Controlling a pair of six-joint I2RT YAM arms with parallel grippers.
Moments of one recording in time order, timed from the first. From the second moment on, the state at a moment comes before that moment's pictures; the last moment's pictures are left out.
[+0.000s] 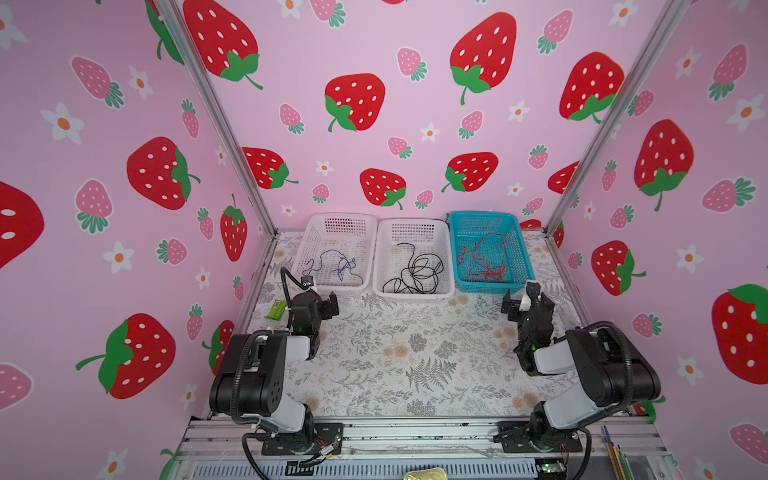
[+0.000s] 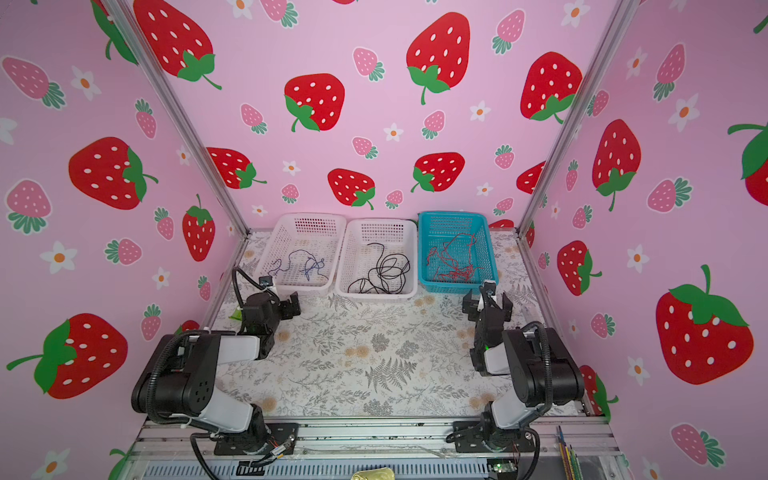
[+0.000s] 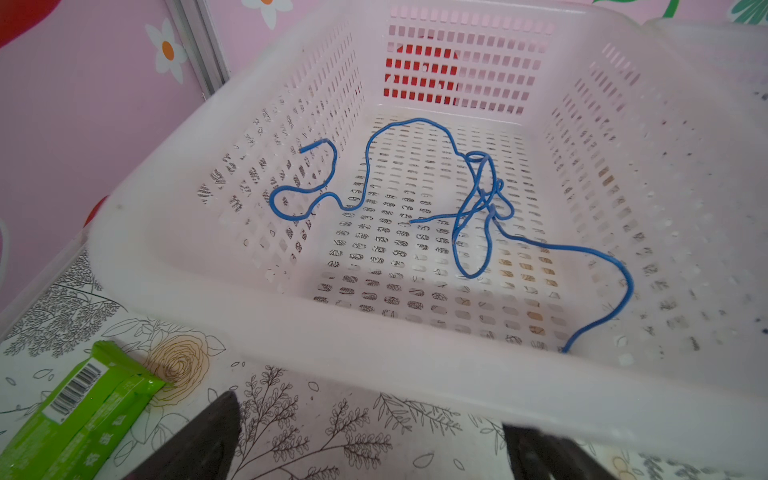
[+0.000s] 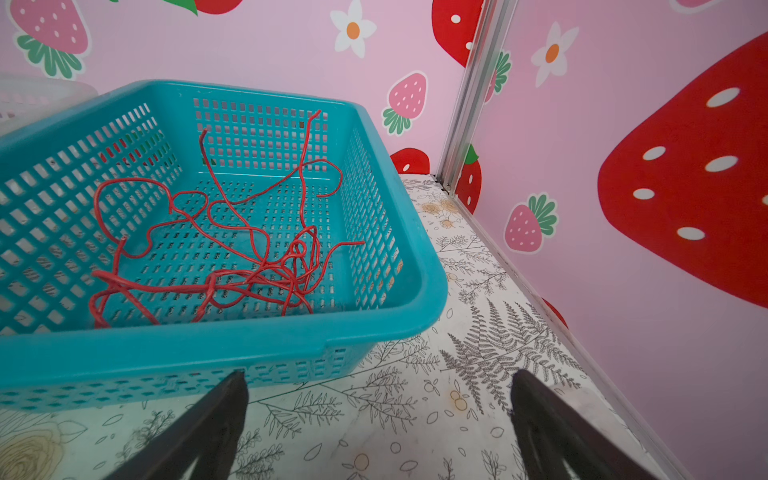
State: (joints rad) left arm 0.00 1.54 0.42 0.68 -0.11 -0.06; right arm 0.16 1.58 0.24 1.18 0.33 -0.10
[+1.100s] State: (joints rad) left arm 0.00 1.54 0.42 0.68 -0.11 -0.06; right arm 0.14 1.58 0.25 1.16 0.17 -0.12
